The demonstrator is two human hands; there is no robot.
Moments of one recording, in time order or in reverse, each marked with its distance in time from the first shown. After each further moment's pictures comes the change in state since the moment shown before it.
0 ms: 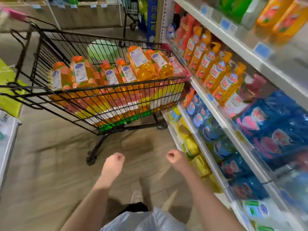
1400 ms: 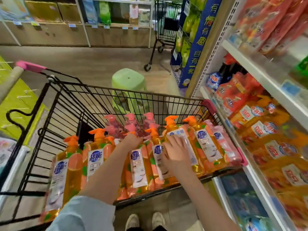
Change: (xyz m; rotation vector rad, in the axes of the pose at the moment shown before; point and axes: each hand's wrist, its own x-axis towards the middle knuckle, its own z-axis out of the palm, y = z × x) left_hand 0.397 0.238 -0.219 -0.036 -0.046 -0.018; right_hand 0.302 -0.352 -0.101 -0.561 0.278 -0.659
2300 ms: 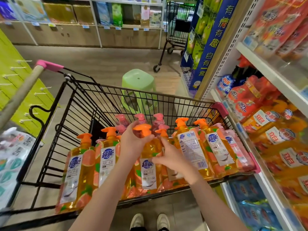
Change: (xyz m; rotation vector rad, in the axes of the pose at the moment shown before) left_hand -0.080 0.001 -0.025 -0.377 0.491 0.249; right_hand 0.013 -0.044 -0.019 0.665 -0.417 0.111
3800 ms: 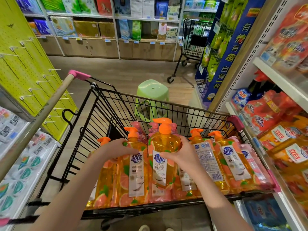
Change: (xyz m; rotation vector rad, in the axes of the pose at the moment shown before) left_hand 0.033 -0.028 -0.105 0.443 -0.529 -0.364; right_hand -0.009 -0.037 -0.008 0.159 0.323 -0.095
